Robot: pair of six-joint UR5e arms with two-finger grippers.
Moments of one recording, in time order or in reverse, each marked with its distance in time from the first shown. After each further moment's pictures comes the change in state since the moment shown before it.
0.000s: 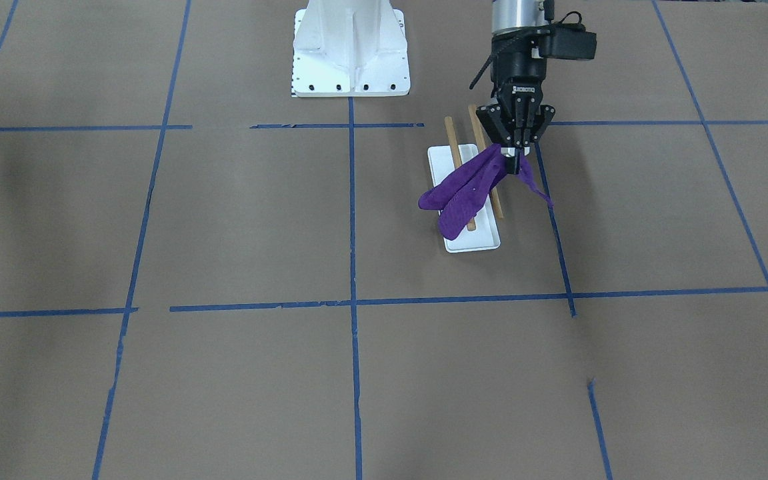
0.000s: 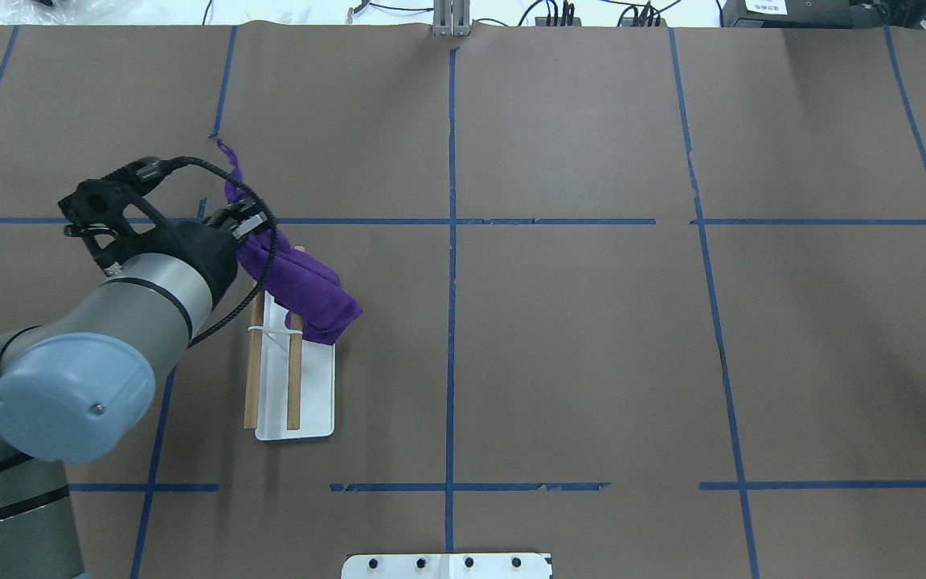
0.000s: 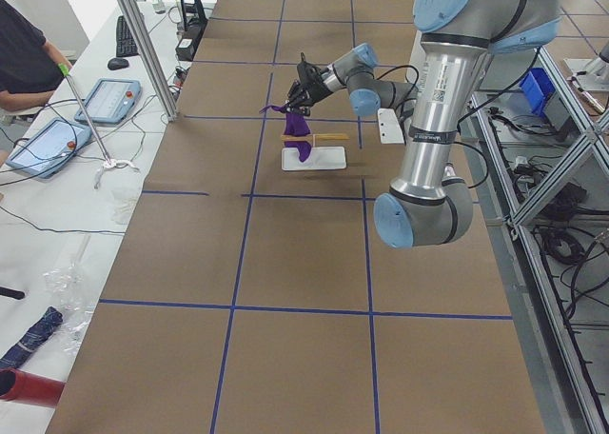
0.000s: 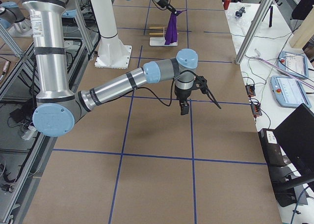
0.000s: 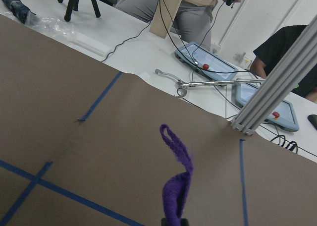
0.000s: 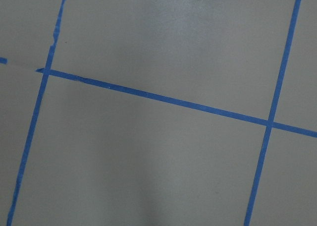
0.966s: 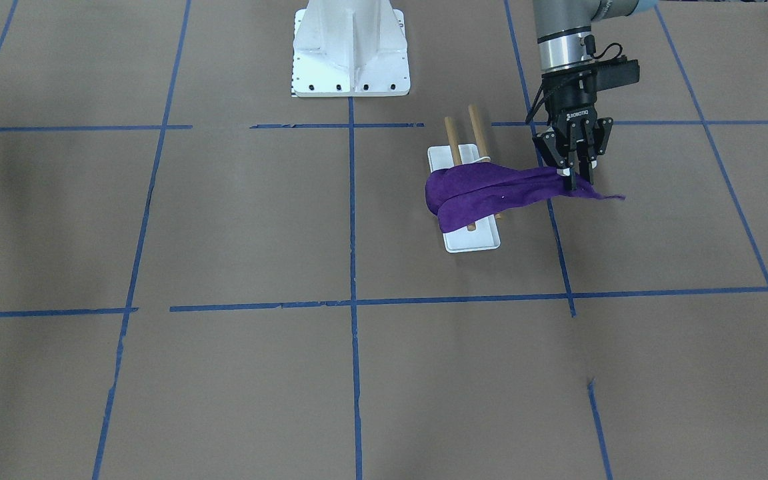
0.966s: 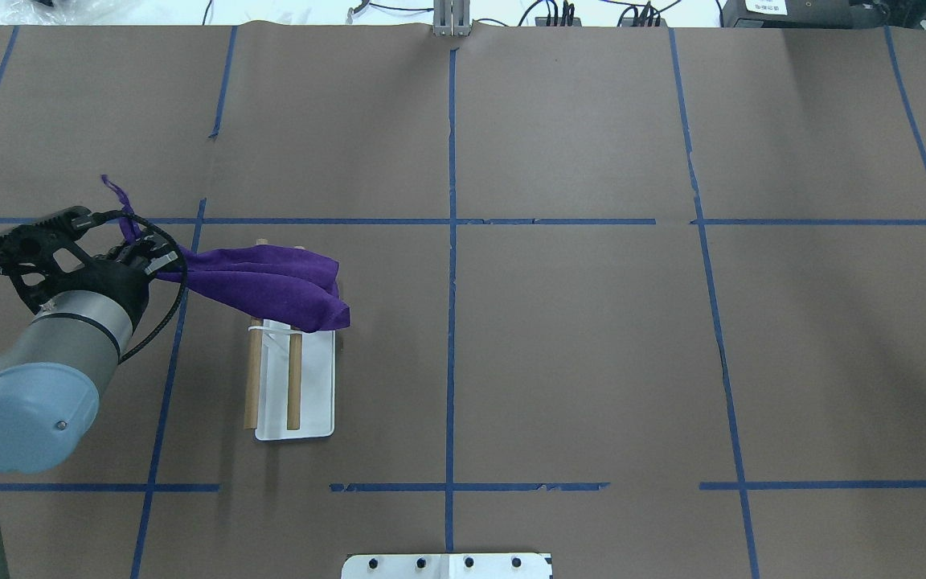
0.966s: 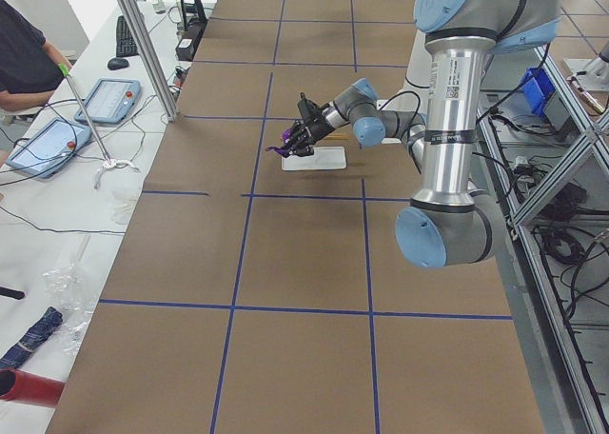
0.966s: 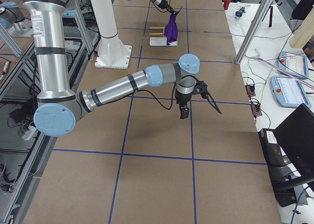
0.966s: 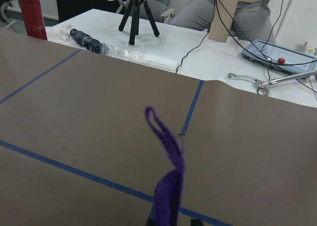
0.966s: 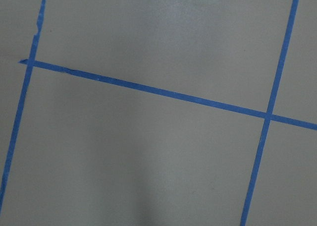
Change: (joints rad) left arm 0.009 0.141 0.022 -0.008 -0.017 0.061; right arm -0.016 0.002 -0.048 0.002 -0.006 -0.006
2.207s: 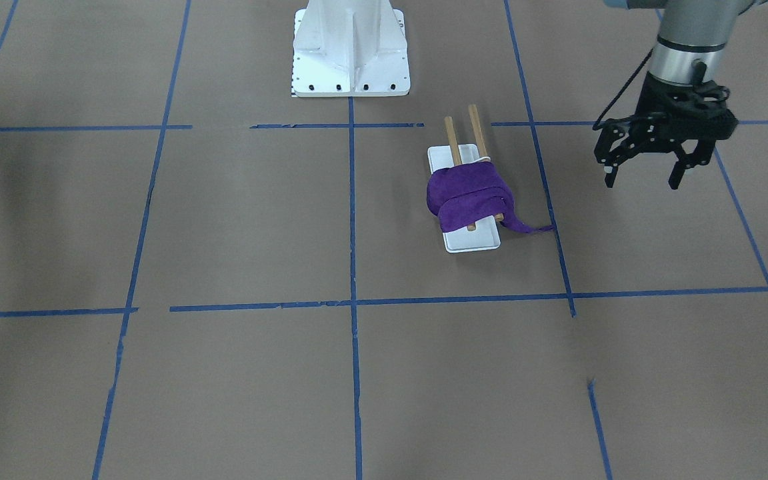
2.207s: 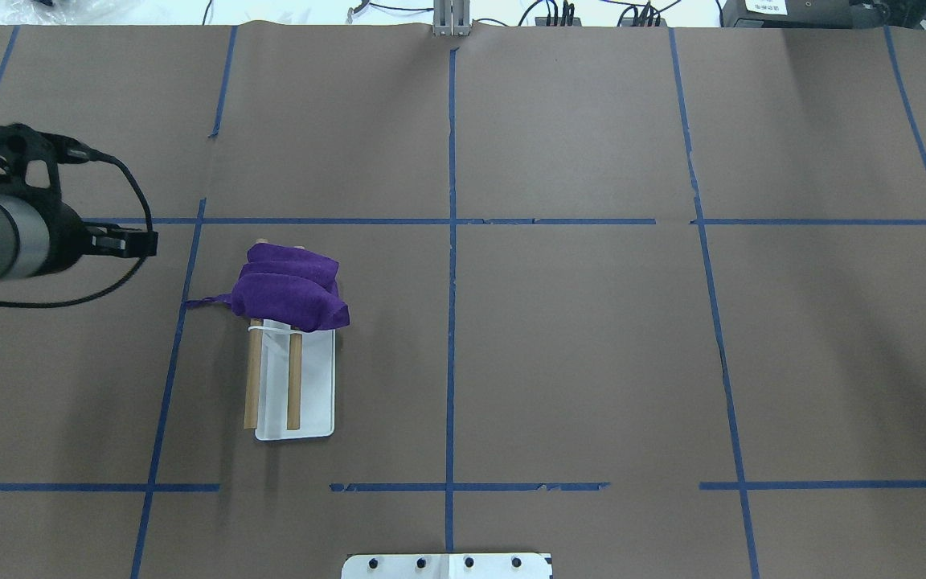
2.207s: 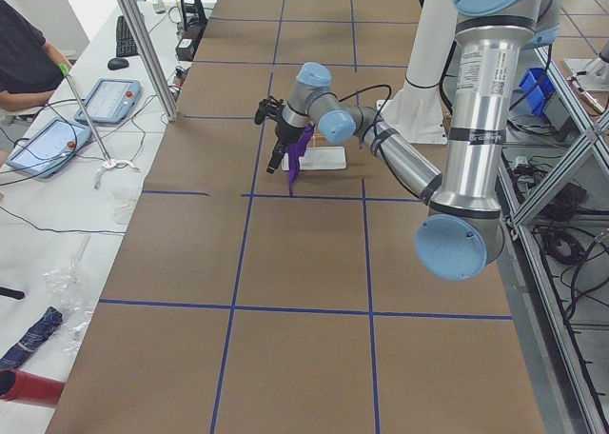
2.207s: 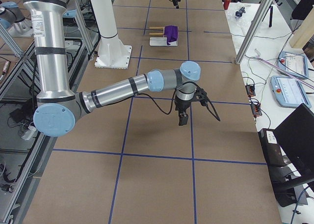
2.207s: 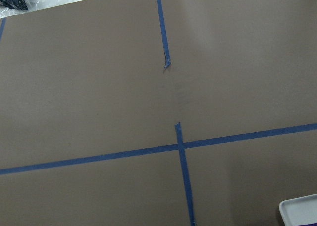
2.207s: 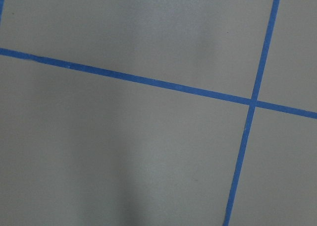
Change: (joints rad) left arm -0.563 -0.035 0.073 0.029 -0.891 0.947; right arm -0.008 -0.009 -0.040 0.002 -0.033 0.003
